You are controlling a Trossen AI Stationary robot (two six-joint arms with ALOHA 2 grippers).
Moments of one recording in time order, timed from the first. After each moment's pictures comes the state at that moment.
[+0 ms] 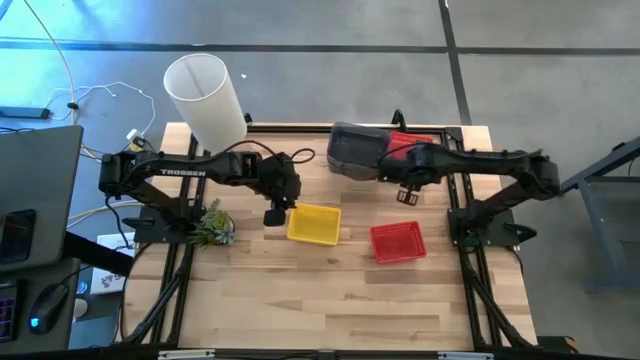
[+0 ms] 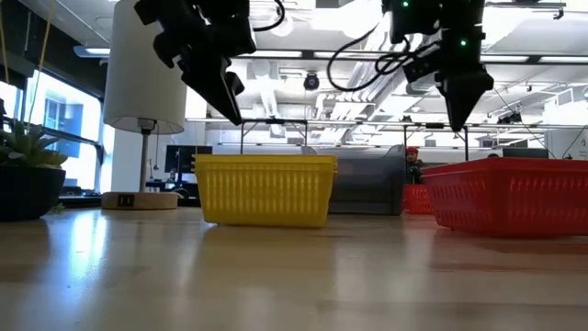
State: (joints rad) left arm 0.29 1.44 1.05 -0.61 0.13 0.21; right arm -0.19 1.42 1.17 -1.34 0.49 0.14
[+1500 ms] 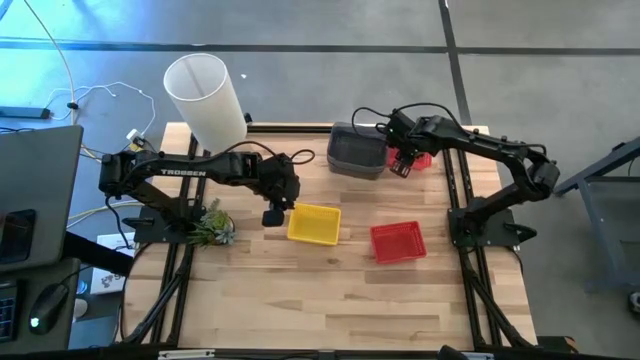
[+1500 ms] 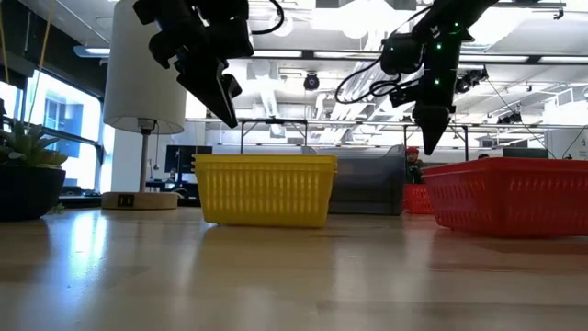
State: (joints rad) left arm 0.29 1.45 1.05 -0.64 0.14 0.21; right arm -0.62 1.44 1.10 -0.95 0.31 -0.15
